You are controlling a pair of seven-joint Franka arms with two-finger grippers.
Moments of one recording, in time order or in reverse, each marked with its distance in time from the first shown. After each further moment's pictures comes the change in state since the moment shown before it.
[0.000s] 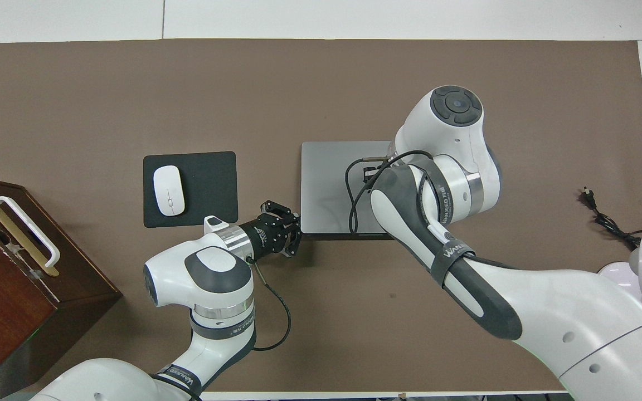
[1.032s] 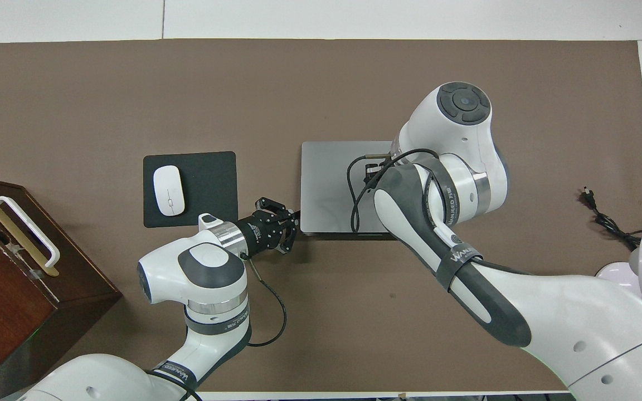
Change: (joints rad) left arm 0.037 0.007 0.005 -0.001 0.000 -0.007 0.006; right arm -0.005 -0.028 0.000 -0.001 0.000 -0.002 0.000
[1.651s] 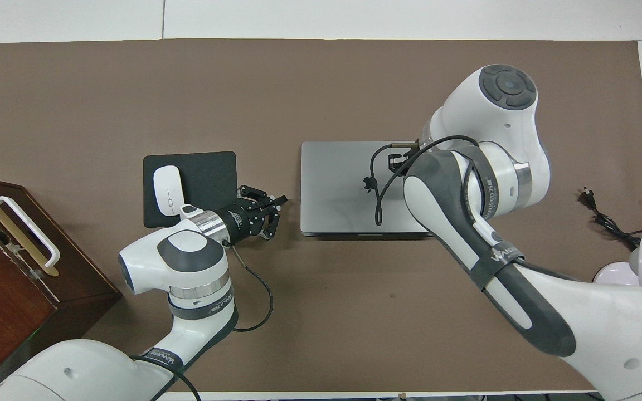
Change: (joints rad) left arm 0.070 0.007 0.005 0.026 0.000 -0.011 0.018; right arm -0.070 -0.075 -0.001 0.008 0.000 -0.076 -0.034
